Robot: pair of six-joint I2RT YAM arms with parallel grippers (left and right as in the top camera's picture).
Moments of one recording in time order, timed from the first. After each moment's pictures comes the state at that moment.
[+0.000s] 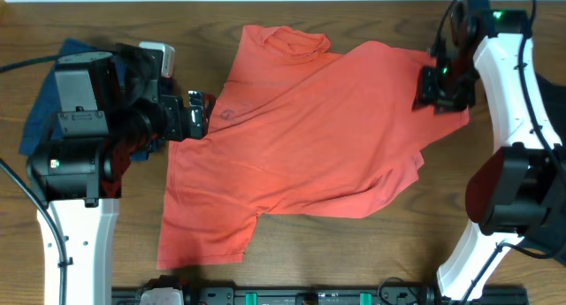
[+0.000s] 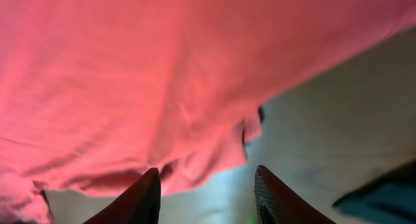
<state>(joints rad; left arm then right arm) 0.02 1.20 1.42 -1.01 0.39 0.02 -0.04 2.03 1.85 -1.48 -0.15 0.13</state>
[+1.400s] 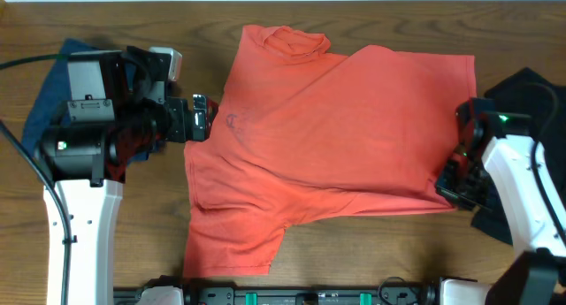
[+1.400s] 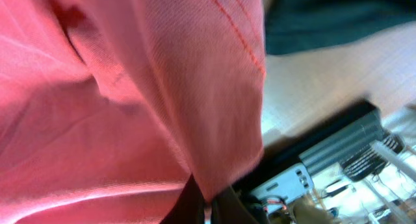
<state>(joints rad) 0.02 1.26 1.42 -1.07 0.39 0.05 -0.10 1.47 1.07 -1.38 0.17 0.54</state>
